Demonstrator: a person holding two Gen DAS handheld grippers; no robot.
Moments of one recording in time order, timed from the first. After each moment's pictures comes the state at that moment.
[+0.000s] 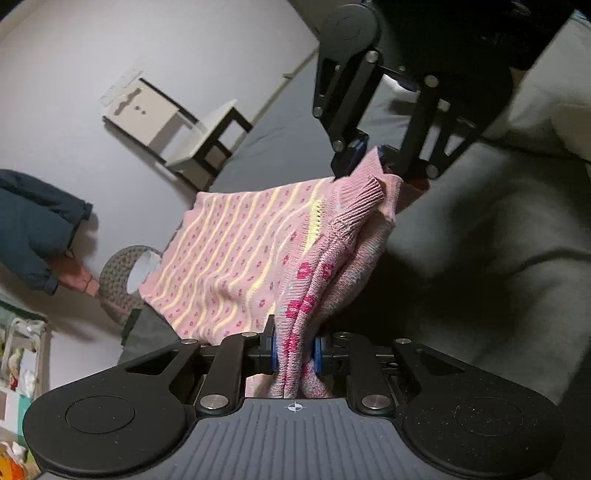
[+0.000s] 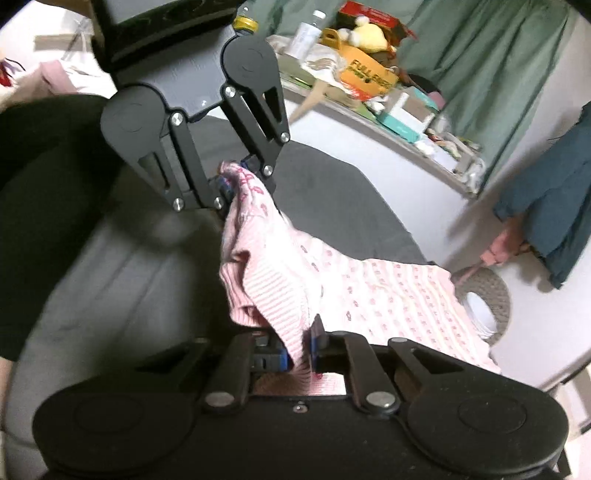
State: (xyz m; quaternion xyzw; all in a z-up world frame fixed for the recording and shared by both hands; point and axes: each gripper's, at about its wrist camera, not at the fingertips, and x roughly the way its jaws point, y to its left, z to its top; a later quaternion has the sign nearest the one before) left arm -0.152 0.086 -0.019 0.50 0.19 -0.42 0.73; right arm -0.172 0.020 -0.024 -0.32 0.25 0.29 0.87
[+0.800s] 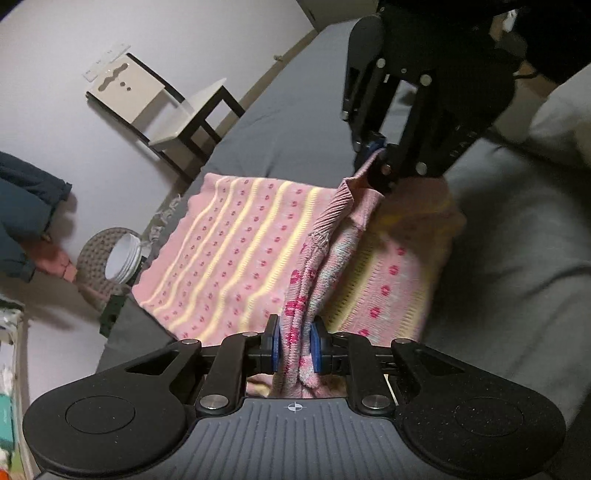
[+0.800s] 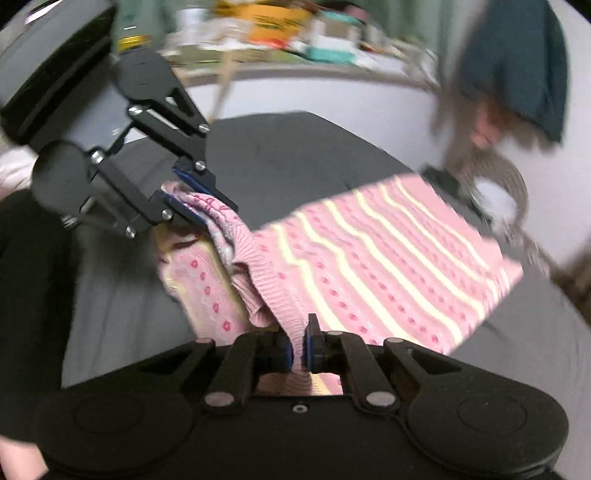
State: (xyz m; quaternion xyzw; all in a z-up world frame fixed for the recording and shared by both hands) left arm -0.072 0.049 -0.021 0.48 0.23 -0.43 0.73; right arm -0.084 -0.034 -0.045 -0.12 0.40 0.21 0.89
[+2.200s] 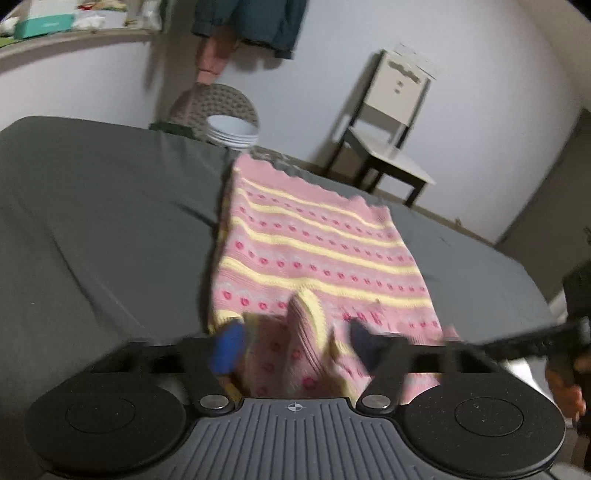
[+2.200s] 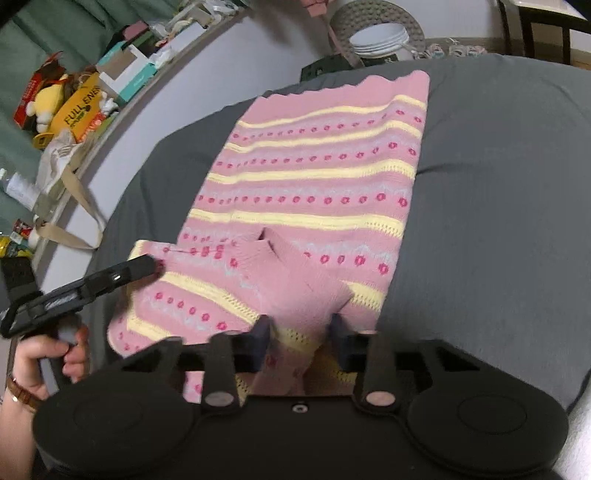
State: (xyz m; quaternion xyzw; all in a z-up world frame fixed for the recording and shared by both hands) left arm 0.035 0.131 -0.112 -0.07 0.39 -0.26 0.88; right arm -0.046 -0.149 -0.110 0.25 0.48 0.08 0.84
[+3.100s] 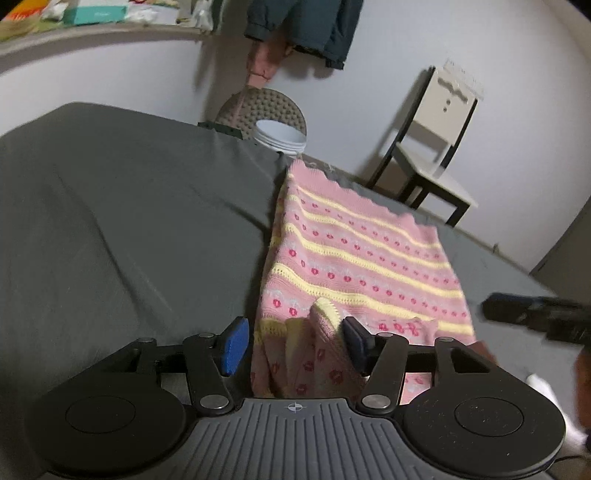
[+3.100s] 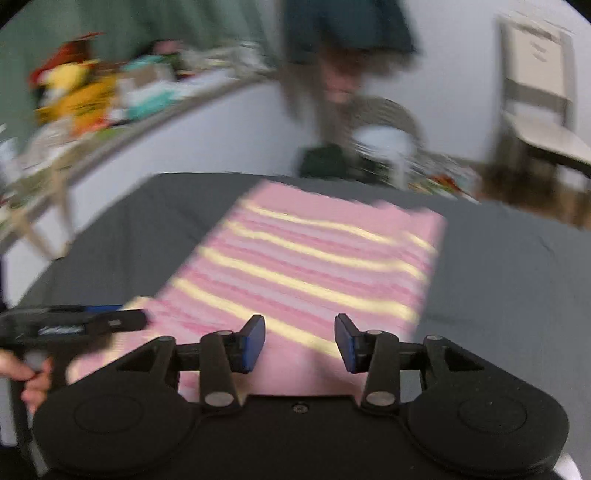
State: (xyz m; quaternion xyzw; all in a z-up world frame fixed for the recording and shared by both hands) left arm 0.036 0.151 -0.111 -0.12 0.39 -0.19 0.89; right arm -0.023 -0.095 -0.063 0.06 0.37 0.08 0.92
